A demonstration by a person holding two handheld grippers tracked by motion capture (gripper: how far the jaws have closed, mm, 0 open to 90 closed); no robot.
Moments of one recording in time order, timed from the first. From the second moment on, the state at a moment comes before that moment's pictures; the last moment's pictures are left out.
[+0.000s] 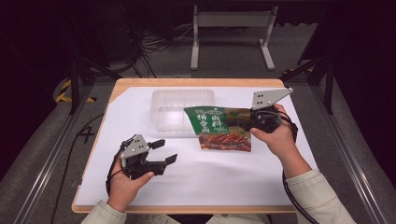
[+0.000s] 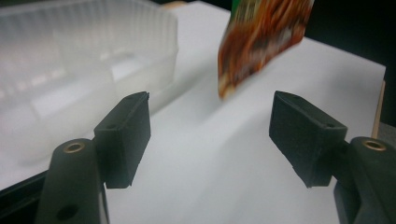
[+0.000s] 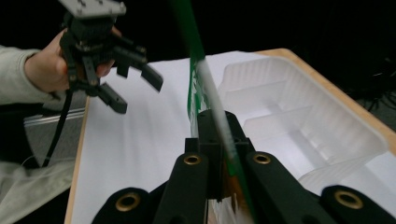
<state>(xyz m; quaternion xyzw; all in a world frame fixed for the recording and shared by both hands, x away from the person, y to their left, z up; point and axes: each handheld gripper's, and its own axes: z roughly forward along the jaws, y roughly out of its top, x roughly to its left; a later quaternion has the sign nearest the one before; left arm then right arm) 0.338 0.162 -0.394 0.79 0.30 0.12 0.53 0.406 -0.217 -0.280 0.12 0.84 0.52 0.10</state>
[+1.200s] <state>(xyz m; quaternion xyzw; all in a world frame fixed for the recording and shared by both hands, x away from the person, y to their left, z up) 0.349 0.215 -0.433 0.79 0.32 0.15 0.50 0.474 -0.185 -0.250 0.26 0.76 0.57 0.16</state>
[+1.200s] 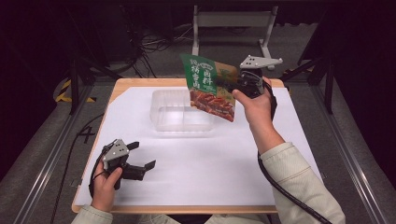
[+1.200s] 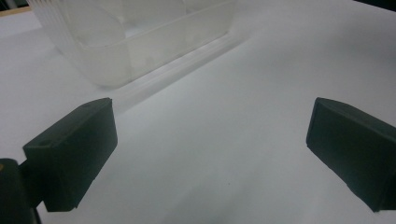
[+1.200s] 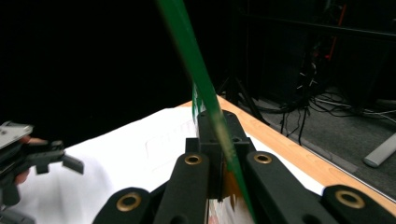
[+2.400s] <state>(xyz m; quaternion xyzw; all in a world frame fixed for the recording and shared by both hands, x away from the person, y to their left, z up) 0.352 0.211 -0.443 0.79 0.31 0.14 0.50 0.512 -0.148 -0.286 0.35 0.70 0.59 0.21</state>
